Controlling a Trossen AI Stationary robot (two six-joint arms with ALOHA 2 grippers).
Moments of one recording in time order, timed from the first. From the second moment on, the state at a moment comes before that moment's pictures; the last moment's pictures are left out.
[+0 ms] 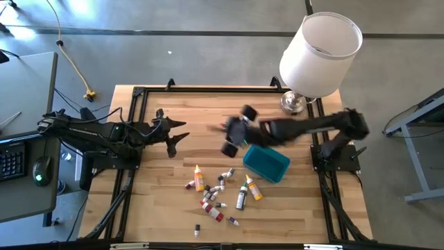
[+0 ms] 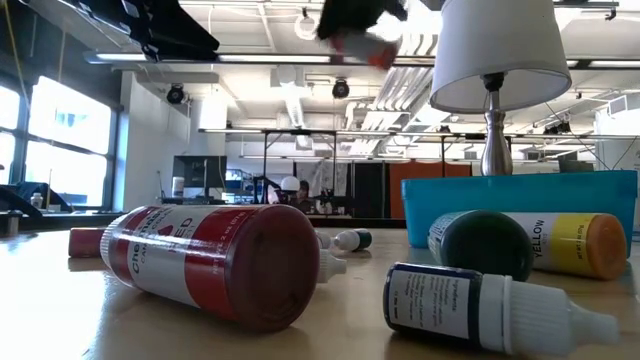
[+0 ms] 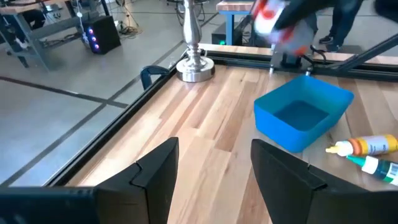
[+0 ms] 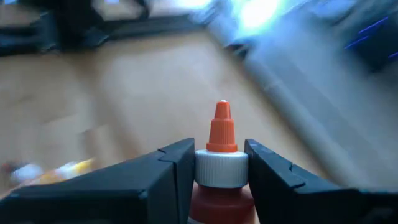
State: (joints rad) left arm -0.16 0.73 0.60 -0.14 -0.54 -0.09; right arm 0.18 1.66 1.52 -0.59 0.74 0.28
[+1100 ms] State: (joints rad) left arm -0.16 0.73 0.60 -0.13 -0.53 -0.11; right arm 0.23 1.65 0.36 1.19 0.92 0.00
